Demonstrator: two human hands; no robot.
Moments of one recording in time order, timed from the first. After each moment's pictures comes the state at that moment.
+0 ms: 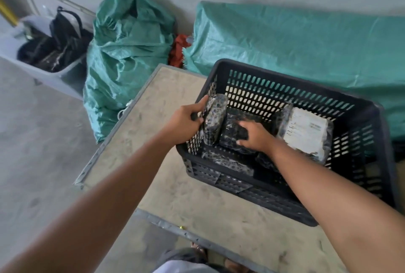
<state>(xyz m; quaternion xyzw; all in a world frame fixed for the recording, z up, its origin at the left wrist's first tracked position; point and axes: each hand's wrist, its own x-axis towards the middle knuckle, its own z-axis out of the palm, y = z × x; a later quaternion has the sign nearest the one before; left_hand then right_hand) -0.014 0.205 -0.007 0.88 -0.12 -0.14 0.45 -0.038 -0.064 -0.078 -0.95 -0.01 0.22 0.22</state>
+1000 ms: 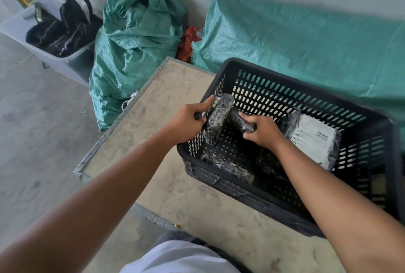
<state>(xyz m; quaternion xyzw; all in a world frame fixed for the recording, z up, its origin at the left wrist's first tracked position) -0.009 0.205 -0.017 0.85 -0.11 -0.15 0.50 -0.022 -0.076 -0.070 -0.95 -0.02 0.11 0.30</state>
